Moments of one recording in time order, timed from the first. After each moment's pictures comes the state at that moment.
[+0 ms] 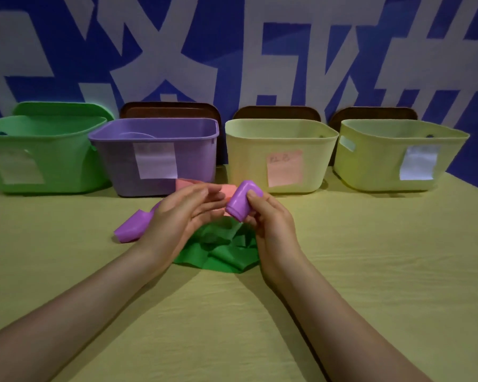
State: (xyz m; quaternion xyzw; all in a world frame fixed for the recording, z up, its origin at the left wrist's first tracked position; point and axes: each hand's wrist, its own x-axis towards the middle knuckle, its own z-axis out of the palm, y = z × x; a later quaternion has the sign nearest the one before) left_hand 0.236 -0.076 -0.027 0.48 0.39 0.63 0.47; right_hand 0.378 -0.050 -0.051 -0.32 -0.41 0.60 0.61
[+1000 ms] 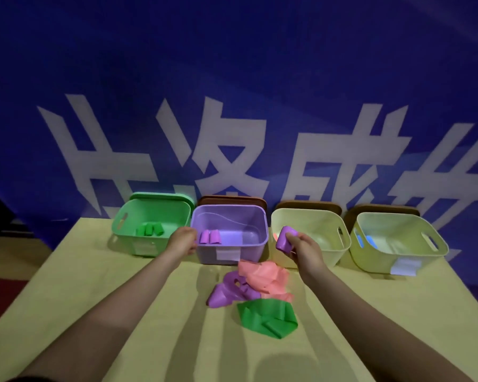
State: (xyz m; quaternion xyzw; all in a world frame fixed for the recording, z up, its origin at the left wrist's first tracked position) left_hand 0.075 -0.014 0.193 0.30 0.75 0.39 0.44; right_hand 0.345 0.000 0.203 -0.58 -0.35 0.57 0.46
